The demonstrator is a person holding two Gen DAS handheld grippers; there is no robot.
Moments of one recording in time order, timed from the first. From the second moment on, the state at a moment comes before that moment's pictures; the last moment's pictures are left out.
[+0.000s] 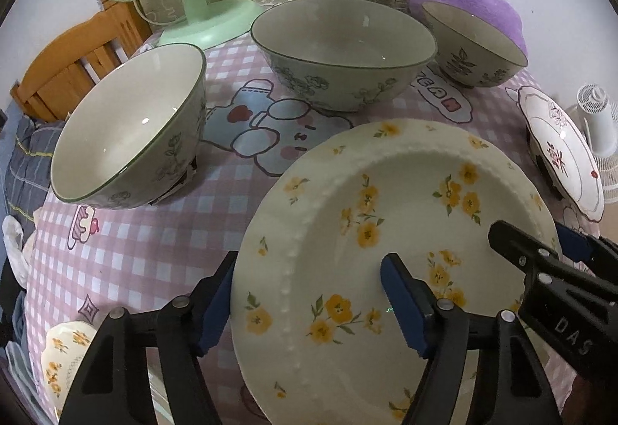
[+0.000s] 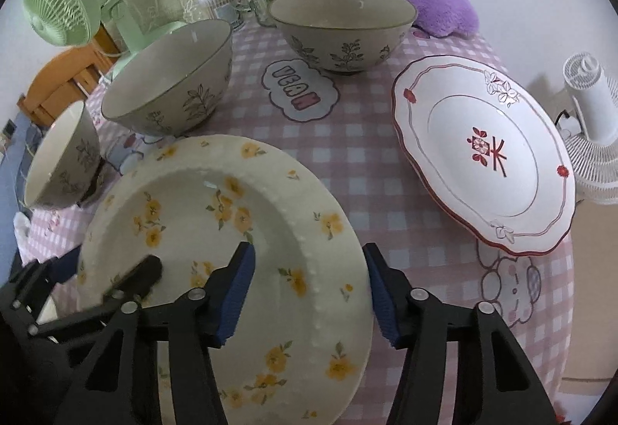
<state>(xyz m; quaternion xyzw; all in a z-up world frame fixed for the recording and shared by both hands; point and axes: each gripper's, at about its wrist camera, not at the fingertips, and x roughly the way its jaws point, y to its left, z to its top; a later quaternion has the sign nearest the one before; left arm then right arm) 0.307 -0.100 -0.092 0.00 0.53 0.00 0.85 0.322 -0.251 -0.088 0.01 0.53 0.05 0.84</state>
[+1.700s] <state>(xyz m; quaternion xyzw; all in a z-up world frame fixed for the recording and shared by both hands) 0.210 -0.082 -0.024 0.02 0.53 -0.05 0.85 0.206 -0.230 -0.017 0.02 0.53 -0.04 0.85</state>
